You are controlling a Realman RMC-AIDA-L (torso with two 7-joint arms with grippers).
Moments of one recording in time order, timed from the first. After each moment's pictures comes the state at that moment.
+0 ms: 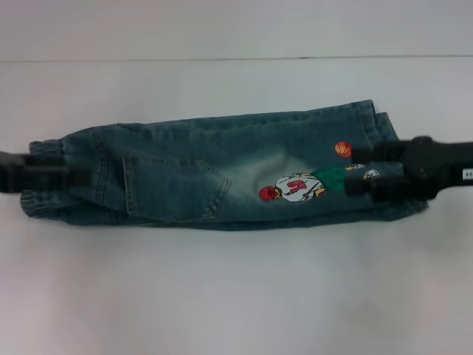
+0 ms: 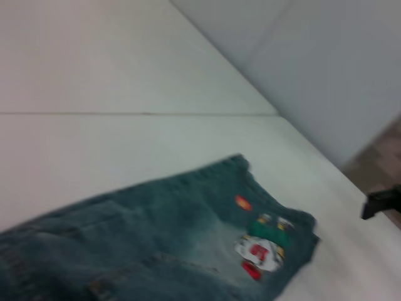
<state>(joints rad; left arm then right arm) -0.51 -2.04 0.41 1.14 2.29 1.92 -2.06 0.60 1.93 -0.73 -0.57 -1.98 -1.70 1.59</state>
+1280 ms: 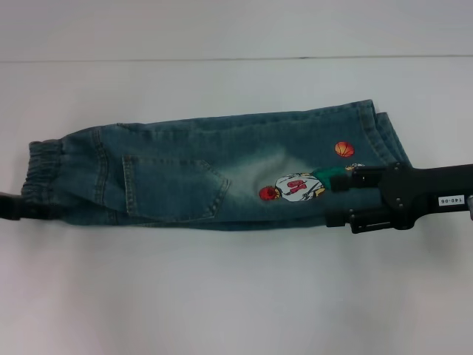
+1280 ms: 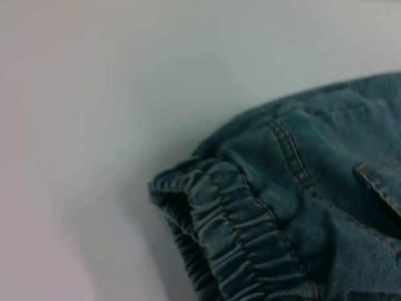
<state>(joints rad) -0.53 -2.04 0.53 0.97 2.61 1.46 -2.07 0.60 1.97 -0.76 -0.56 -2.03 -1.69 1.54</state>
